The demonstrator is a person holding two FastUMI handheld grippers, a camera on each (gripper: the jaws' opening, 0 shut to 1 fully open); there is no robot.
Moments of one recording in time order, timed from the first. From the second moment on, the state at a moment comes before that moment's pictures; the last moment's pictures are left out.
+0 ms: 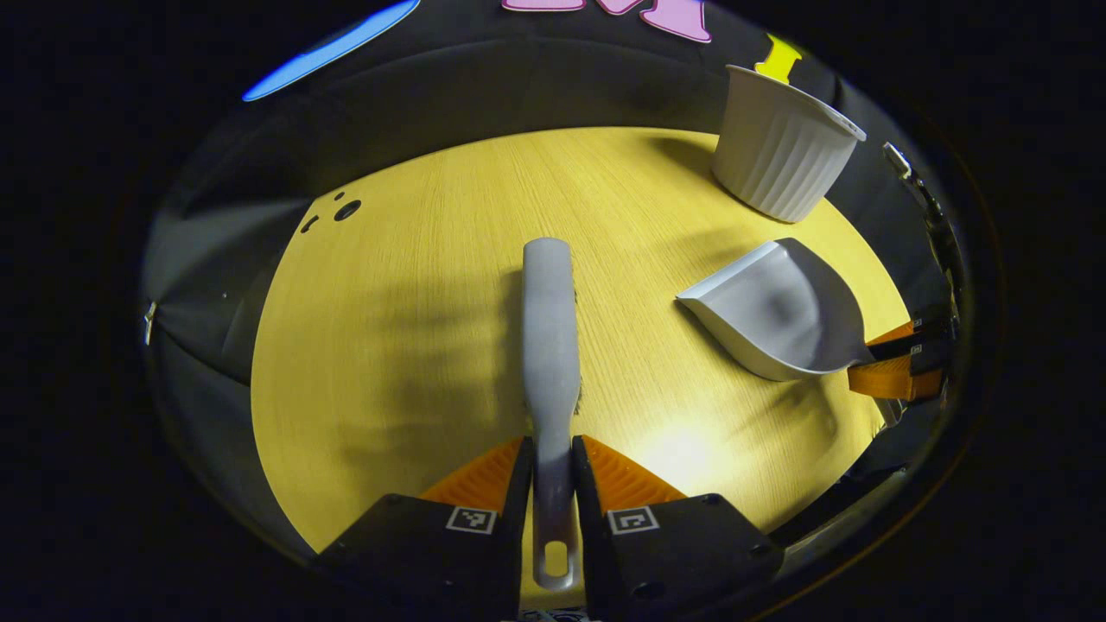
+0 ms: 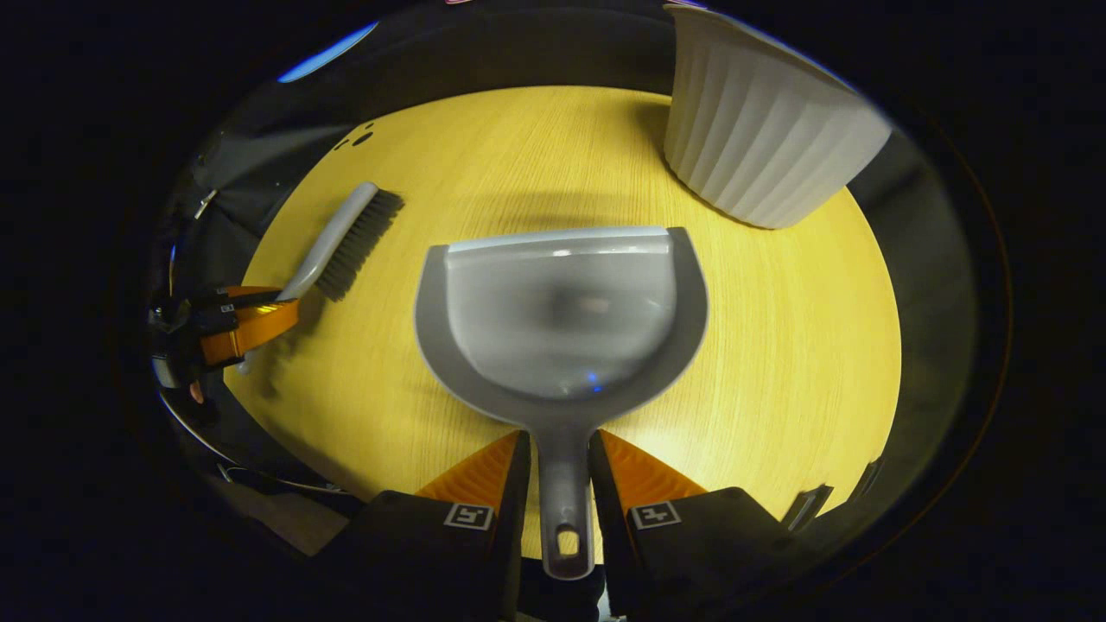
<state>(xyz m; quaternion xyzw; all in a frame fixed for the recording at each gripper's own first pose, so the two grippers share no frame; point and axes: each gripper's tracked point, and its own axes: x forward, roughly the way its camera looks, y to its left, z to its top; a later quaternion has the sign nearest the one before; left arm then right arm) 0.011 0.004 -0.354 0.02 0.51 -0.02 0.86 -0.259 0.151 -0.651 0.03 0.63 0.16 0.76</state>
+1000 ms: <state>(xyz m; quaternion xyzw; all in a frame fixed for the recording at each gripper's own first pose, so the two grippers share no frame) 0.032 -0.021 -0.159 0.00 0.26 -0.04 0.96 -0.192 0.155 -0.447 0.10 0.33 0.17 0.92</state>
